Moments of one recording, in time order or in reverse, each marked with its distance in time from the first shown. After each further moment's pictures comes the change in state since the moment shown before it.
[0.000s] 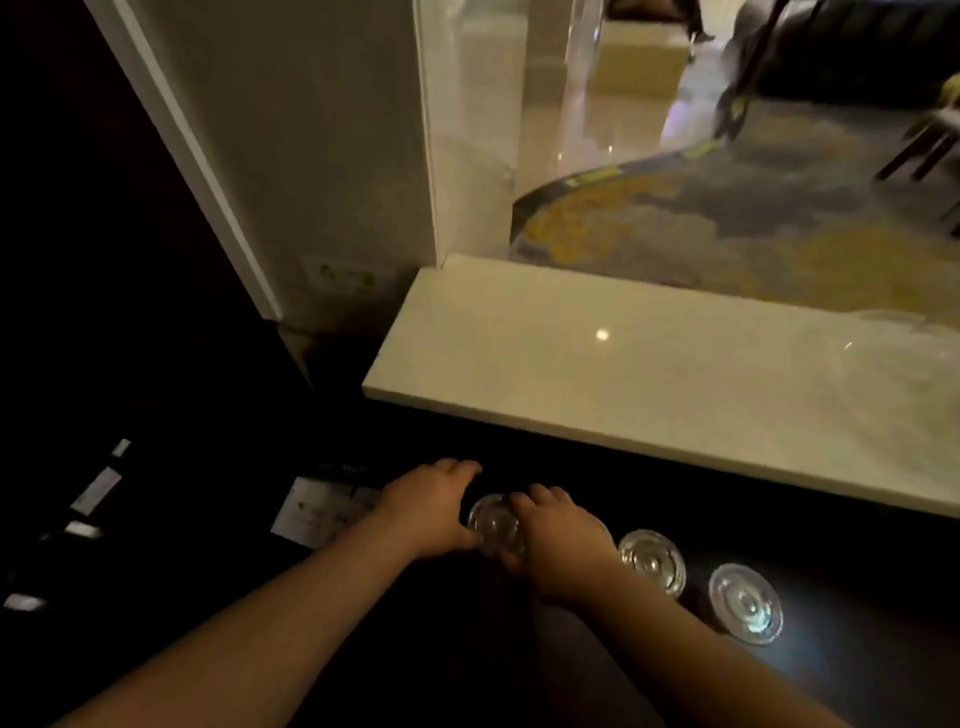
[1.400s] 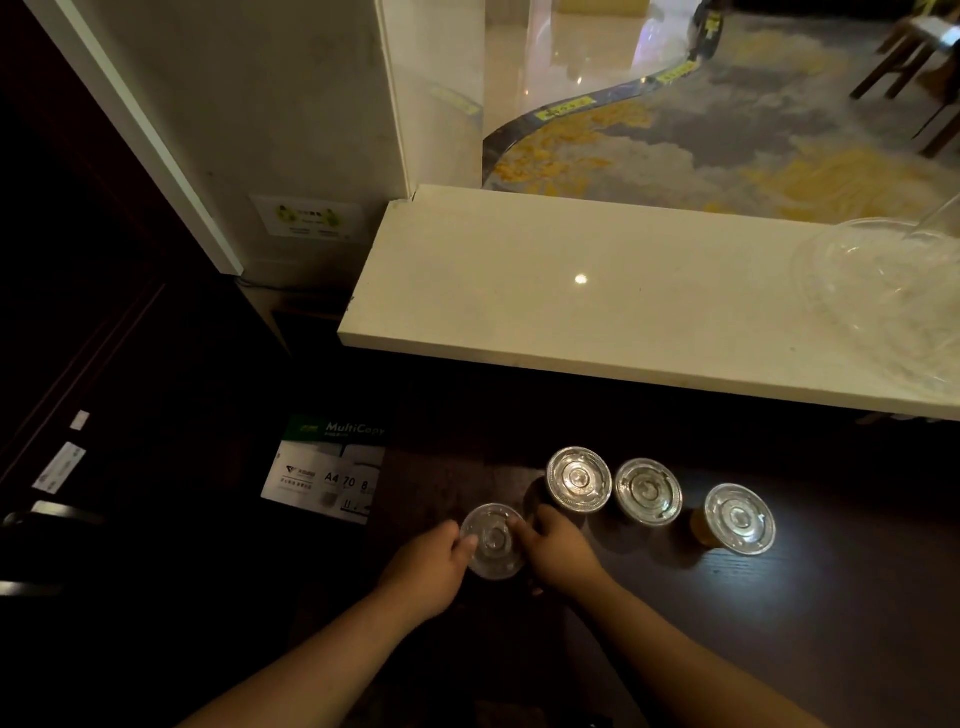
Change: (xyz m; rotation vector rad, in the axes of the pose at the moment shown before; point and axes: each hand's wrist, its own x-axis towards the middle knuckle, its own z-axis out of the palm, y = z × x) left_hand -0.062 -0.002 0.121 -0.510 -0.178 -0.325; right_hand -0.026 0.001 0.107 0.937 -0.086 0.566
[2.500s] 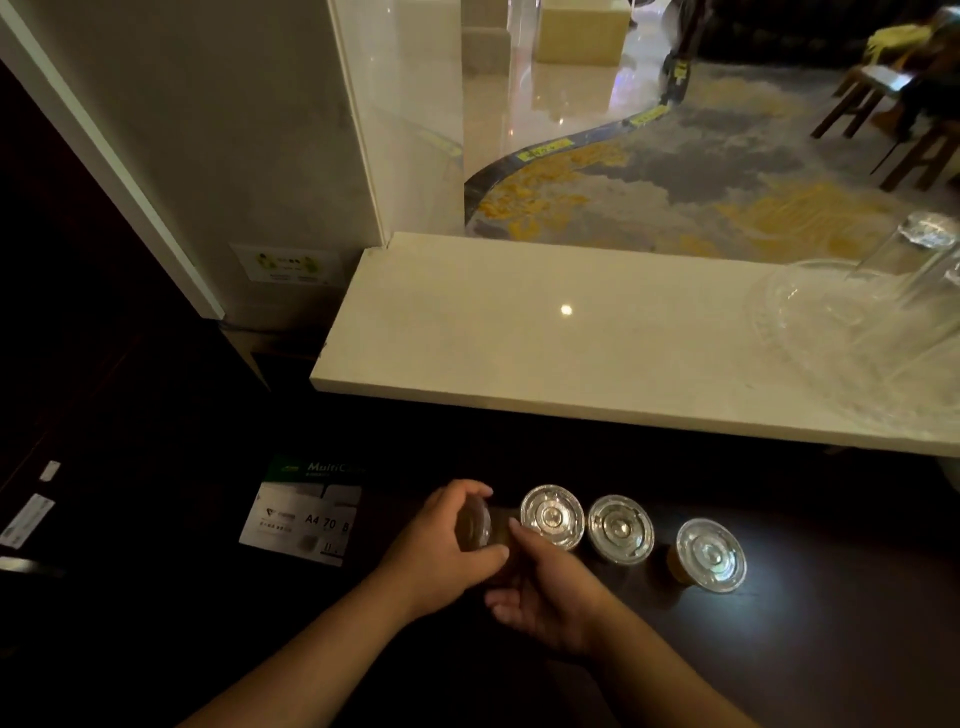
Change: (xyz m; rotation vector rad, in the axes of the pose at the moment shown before) left_hand -0.017 0.078 -0.048 -0.233 0.049 0.325; right_hand -0.014 -0.014 -0.039 0.948 -0.507 0.242
